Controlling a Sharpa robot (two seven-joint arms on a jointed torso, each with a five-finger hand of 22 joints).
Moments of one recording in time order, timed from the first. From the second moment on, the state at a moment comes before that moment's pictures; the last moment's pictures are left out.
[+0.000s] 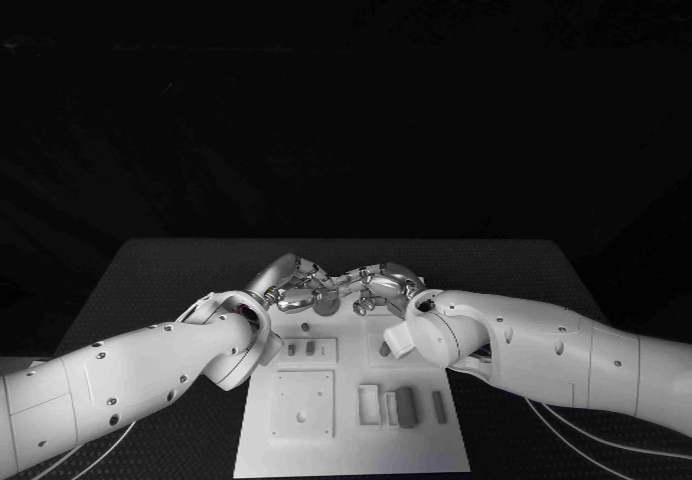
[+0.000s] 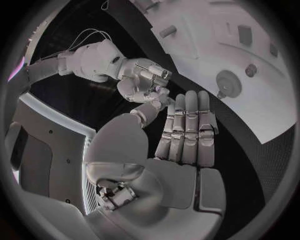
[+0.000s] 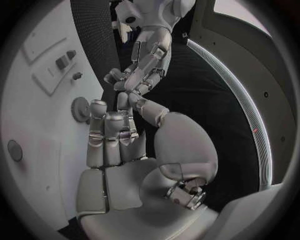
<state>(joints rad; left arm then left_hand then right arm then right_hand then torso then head) 1.21 -0.63 -0.14 1.42 -0.89 -0.52 0.09 1.12 -0.02 0.63 -0.24 0.05 0.97 0.13 0.32 0.50 1.19 0.09 0.21 0.26 1.09 0.02 0.60 0.65 0.01 1.08 -0.08 0.07 1.02 1.09 -0.66 -0.01 1.41 -0.18 -0.40 0.14 1.14 -0.03 0.75 -0.29 0.05 0.98 0.13 0.33 0.59 1.31 0.04 0.16 0.34 1.22 -0.07 1.24 0.79 0.22 1.15 0.00 0.78 1.31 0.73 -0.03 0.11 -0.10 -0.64</state>
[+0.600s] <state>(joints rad) 1.21 -0.63 -0.14 1.41 -0.88 -0.52 0.08 1.12 -0.01 0.66 -0.23 0.05 0.97 0.13 0.32 0.51 1.20 0.08 0.21 0.27 1.09 0.02 0.60 0.66 0.01 1.09 -0.08 0.07 1.03 1.09 -0.66 -0.02 1.40 -0.19 -0.37 0.13 1.14 -0.03 0.75 -0.29 0.04 0.98 0.12 0.33 0.59 1.31 0.04 0.16 0.34 1.22 -0.07 1.24 0.79 0.23 1.15 0.00 0.78 1.31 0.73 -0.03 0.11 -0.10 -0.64</state>
